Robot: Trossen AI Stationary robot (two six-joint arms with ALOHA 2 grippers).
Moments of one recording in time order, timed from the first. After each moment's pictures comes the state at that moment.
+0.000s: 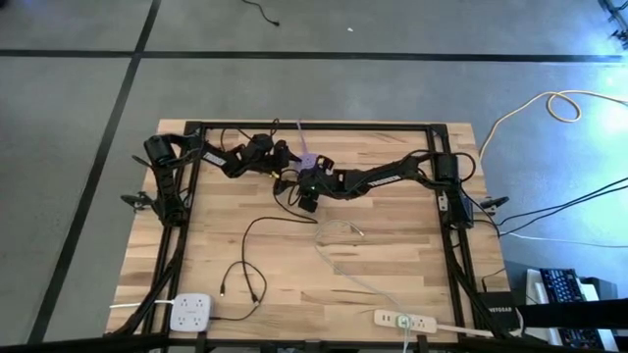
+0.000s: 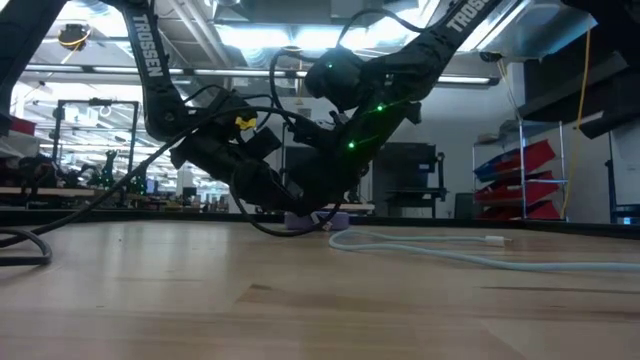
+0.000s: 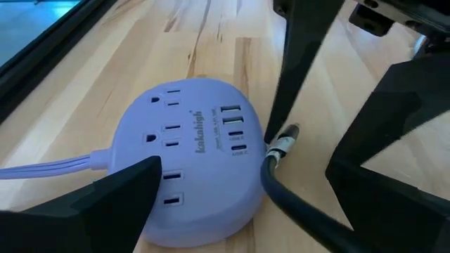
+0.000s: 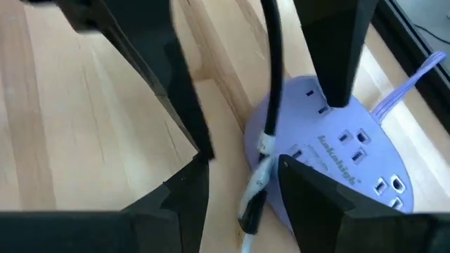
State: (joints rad) left arm 0.54 1.86 0.65 0.68 0.45 0.32; right arm -0.14 2.07 1.24 -0.03 0.42 0.01
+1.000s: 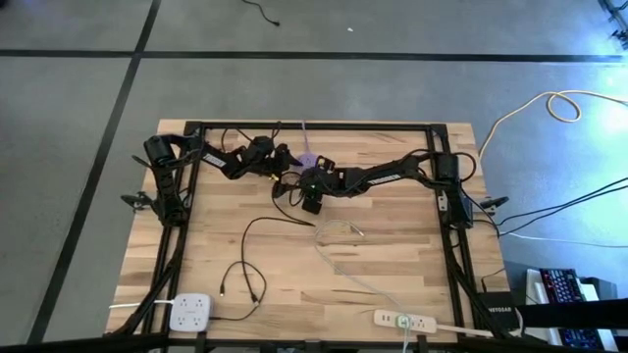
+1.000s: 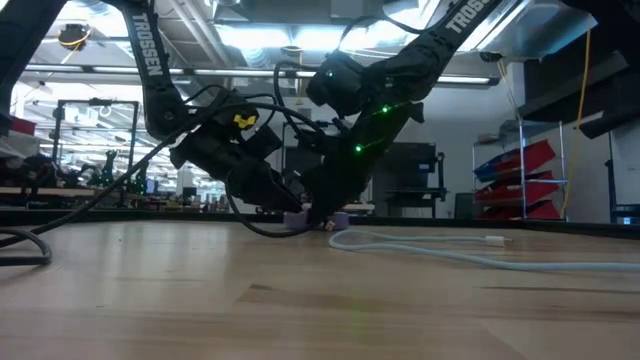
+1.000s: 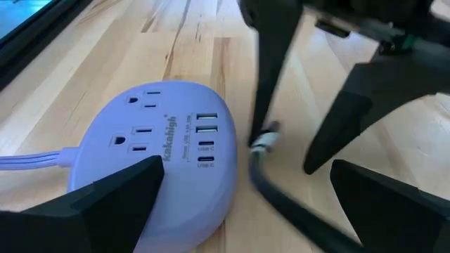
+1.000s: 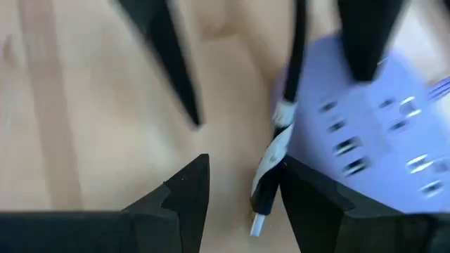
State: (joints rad) left arm 0.54 1.86 0.65 0.68 0.44 0.32; right arm -0.14 2.07 1.24 -0.11 0.27 0.03
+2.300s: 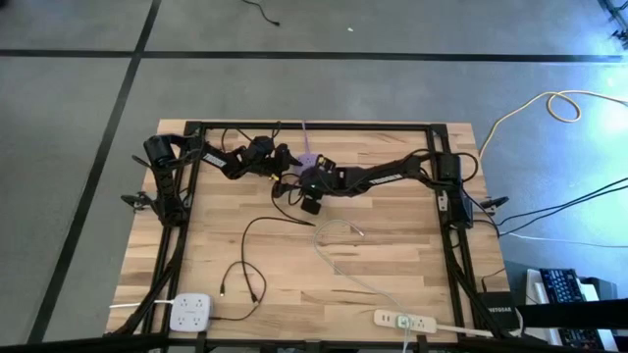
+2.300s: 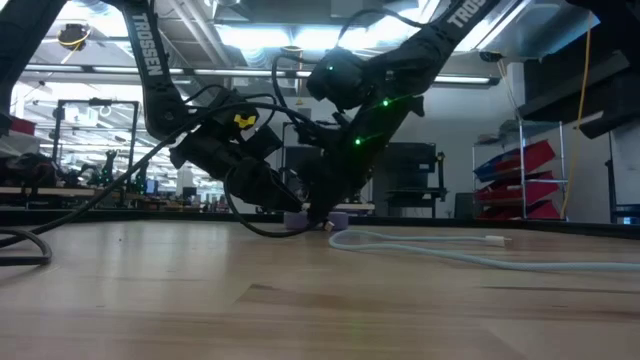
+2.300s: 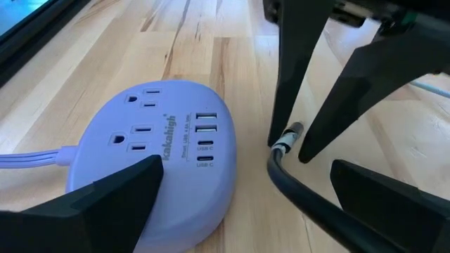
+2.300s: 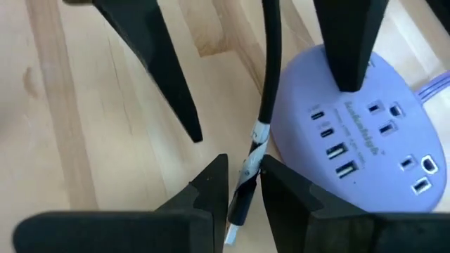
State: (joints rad) left arm 0.54 1.86 0.65 0.68 0.44 0.31; right arm -0.14 2.05 1.28 -0.18 0.26 0.09
